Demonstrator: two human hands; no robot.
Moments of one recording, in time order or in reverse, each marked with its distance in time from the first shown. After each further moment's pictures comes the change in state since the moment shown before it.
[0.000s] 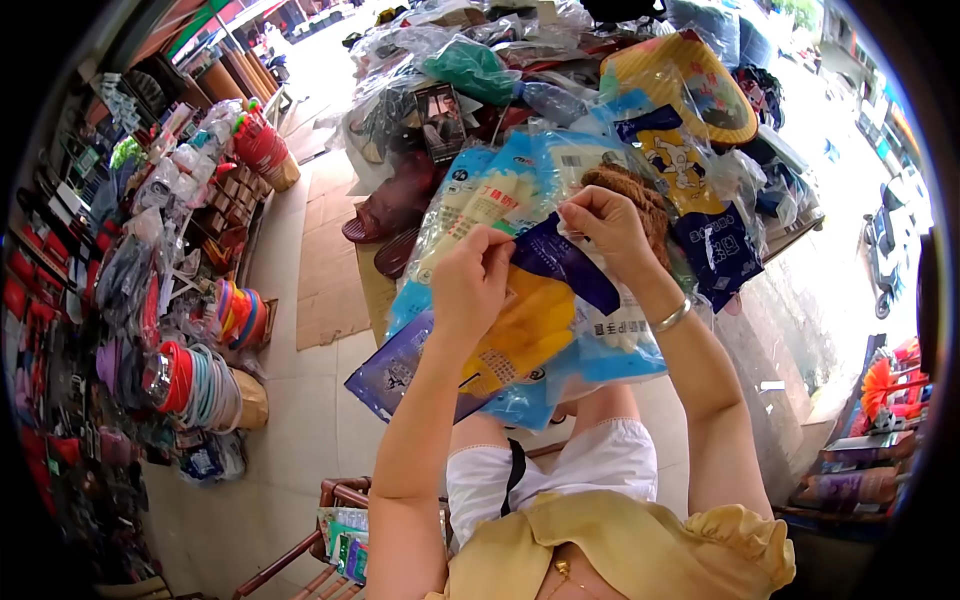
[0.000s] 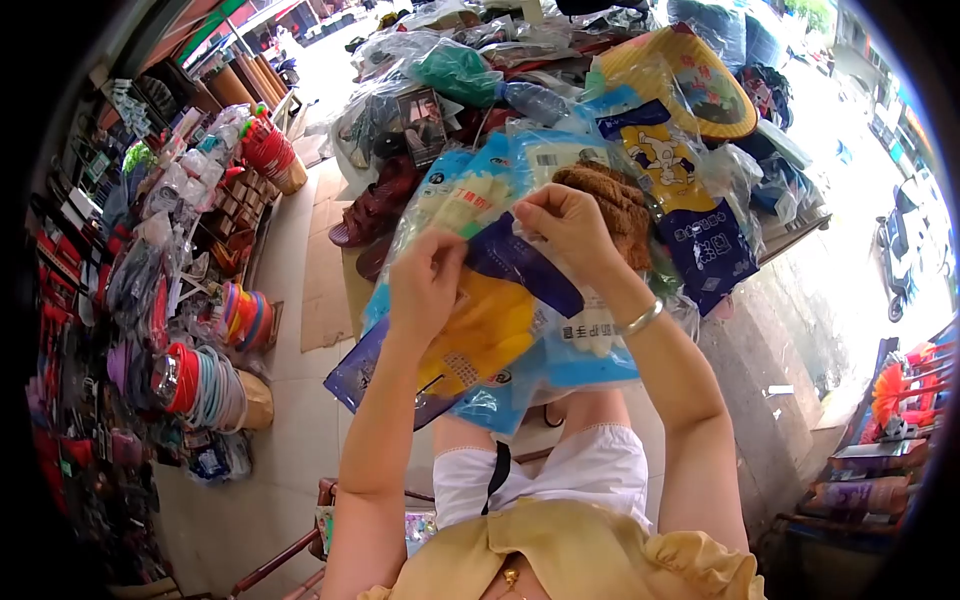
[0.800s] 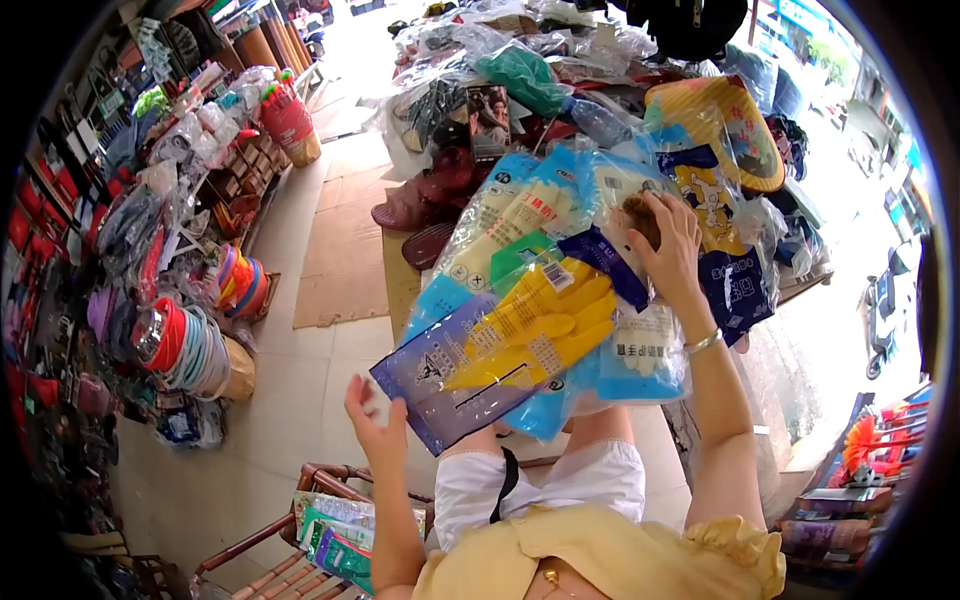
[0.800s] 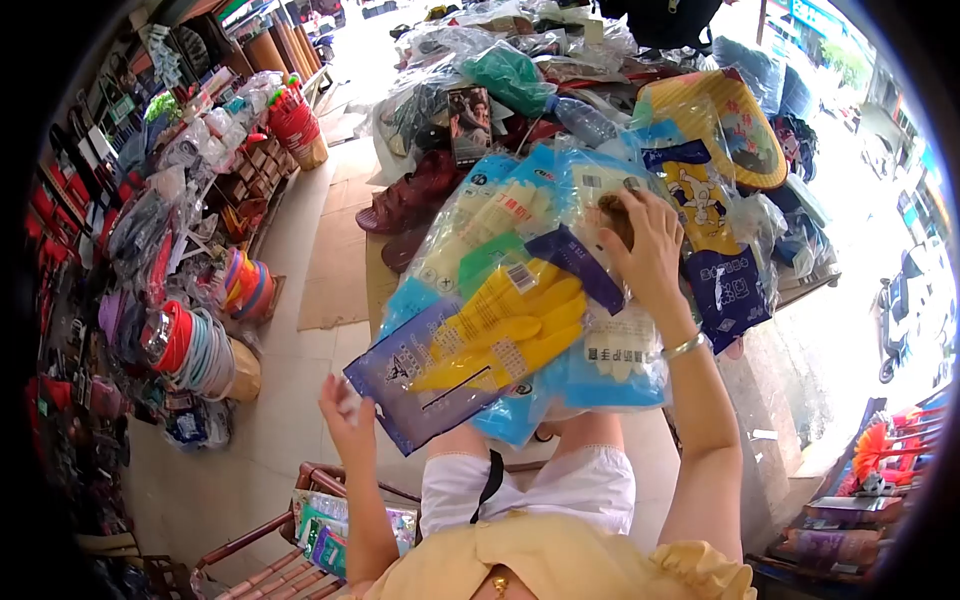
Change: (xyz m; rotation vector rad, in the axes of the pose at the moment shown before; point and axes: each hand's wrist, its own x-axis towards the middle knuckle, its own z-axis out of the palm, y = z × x) left_hand -0.193 -0.066 -0.093 0.049 0.525 -0.548; right_hand -0.005 -0.004 -0.021 -1.529 0.436 -0.616
